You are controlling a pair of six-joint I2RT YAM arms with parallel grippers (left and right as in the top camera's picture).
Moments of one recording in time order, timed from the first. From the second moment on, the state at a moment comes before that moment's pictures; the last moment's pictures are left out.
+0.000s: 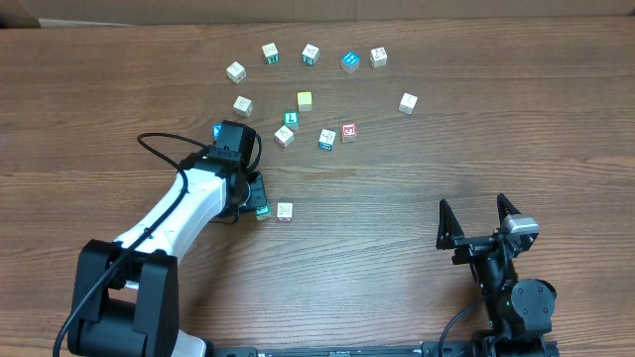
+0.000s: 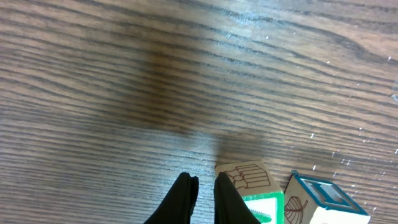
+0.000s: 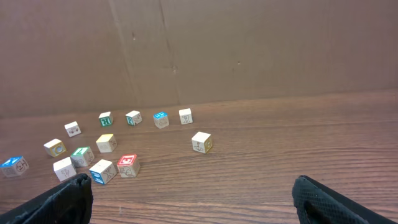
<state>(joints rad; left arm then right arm) -0.24 1.67 0.99 -0.69 -0.02 -0.44 0.07 0.01 0.02 -0.03 -0.07 0.14</state>
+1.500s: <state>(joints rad) -0.25 1.67 0.94 -0.63 -0.03 -0.40 0.07 0.01 0.02 -0.03 -0.07 0.14</state>
